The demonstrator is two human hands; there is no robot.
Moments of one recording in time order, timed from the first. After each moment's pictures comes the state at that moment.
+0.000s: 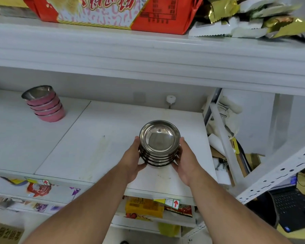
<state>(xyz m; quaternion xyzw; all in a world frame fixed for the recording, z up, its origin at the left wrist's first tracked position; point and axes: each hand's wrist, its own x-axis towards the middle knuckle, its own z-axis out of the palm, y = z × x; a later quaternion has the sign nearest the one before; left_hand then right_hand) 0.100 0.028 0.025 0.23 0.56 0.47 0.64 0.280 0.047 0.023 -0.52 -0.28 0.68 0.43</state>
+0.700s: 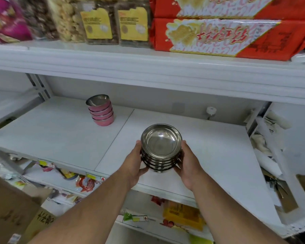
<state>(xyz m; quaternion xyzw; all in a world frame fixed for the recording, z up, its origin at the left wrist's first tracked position) -0.051 -0.034 0.063 0.22 0.58 0.52 0.58 0.121 0.012 0.056 -0.49 -0.33 0.71 0.38</state>
